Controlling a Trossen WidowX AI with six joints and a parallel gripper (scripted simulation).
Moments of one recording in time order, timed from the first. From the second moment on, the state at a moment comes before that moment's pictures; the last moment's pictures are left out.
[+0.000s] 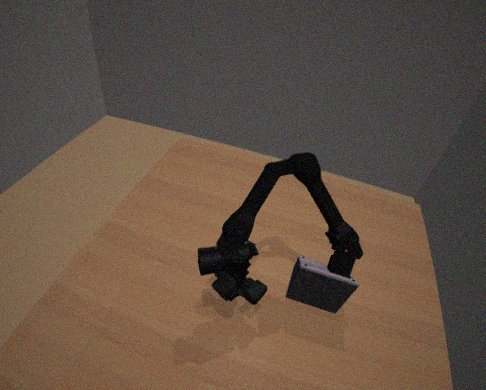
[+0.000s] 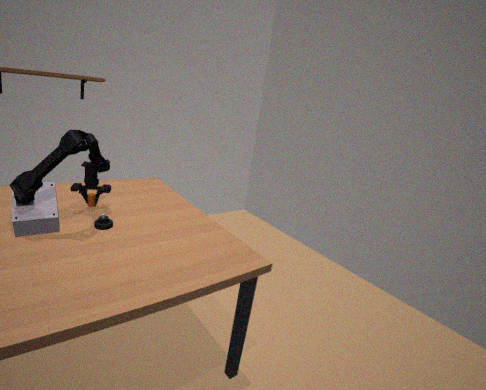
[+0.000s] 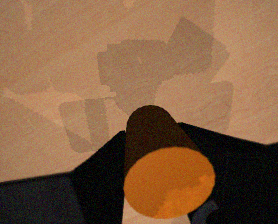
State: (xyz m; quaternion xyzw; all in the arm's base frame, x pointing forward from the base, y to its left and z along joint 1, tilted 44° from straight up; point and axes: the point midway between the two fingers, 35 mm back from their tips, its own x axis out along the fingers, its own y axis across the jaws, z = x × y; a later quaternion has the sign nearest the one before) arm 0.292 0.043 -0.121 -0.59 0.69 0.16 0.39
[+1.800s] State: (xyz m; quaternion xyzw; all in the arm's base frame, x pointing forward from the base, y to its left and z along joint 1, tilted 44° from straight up) arm 0.308 0.080 -0.027 -0.59 0.68 0.16 0.40
